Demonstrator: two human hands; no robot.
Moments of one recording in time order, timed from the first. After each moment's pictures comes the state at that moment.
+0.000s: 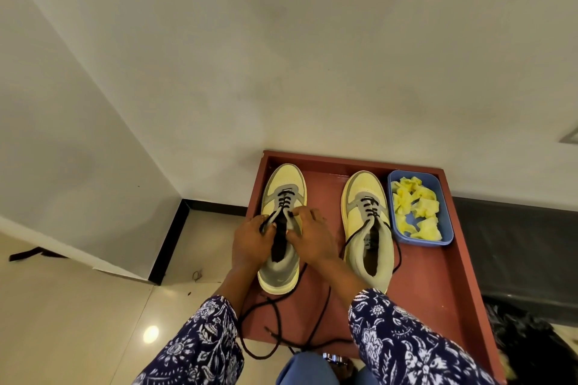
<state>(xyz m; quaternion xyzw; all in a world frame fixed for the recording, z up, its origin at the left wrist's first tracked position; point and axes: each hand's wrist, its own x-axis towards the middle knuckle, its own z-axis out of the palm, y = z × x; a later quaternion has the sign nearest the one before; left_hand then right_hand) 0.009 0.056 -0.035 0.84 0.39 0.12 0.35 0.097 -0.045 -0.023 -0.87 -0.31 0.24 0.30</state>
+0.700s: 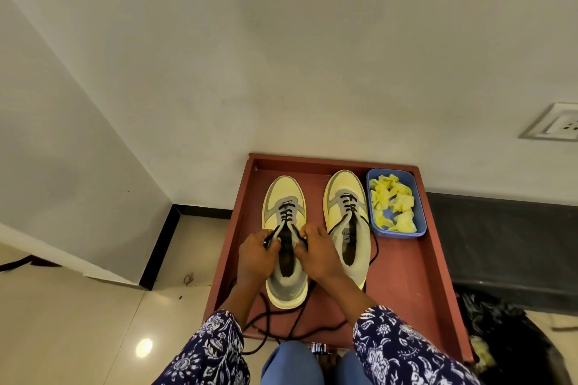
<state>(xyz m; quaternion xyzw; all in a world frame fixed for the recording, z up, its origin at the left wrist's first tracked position) 0.005 0.004 -0.031 0.83 0.39 0.10 0.40 0.088 -0.104 -0.019 -0.86 -0.30 0.23 0.34</state>
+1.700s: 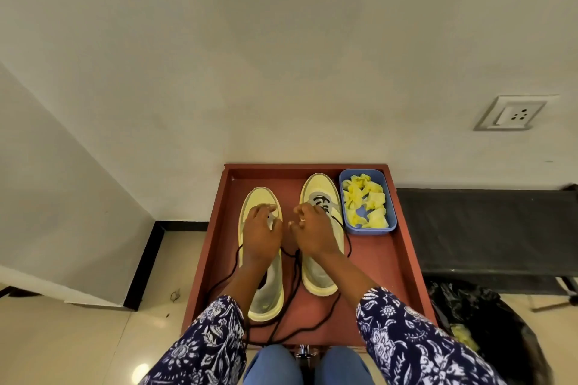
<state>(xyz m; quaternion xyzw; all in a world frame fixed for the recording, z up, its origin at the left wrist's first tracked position) 0.061 -0.028 0.013 0.85 0.33 0.17 0.37 0.129 -0.120 0.014 -0.87 -0.25 0.17 0.39</state>
